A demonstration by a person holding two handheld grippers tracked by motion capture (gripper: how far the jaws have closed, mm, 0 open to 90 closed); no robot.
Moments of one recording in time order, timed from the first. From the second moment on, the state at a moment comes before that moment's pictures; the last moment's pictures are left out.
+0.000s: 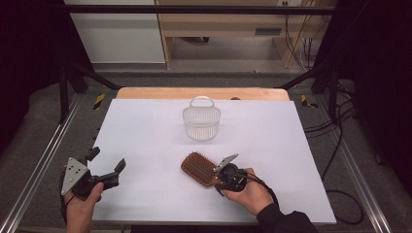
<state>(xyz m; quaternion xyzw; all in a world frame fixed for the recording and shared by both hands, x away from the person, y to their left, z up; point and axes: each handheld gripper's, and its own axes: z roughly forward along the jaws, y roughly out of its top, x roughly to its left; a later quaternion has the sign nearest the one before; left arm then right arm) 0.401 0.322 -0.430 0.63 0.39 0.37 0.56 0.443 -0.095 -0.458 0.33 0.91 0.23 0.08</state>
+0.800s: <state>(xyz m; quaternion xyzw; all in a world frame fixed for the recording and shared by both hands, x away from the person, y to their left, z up) 0.400 0.320 -0.429 0.63 0.39 0.37 0.56 0.449 -0.094 -0.456 0.32 0.92 0.22 0.07</state>
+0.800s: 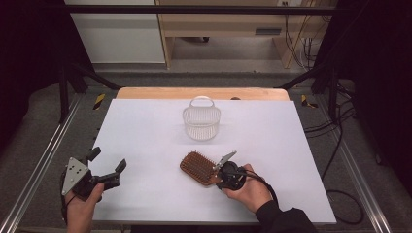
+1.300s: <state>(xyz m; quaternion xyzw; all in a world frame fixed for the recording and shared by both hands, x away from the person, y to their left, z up) 0.405 0.284 -0.413 0.65 0.38 0.29 0.59 0.448 -0.101 -0.438 0.31 0.88 0.32 0.14</state>
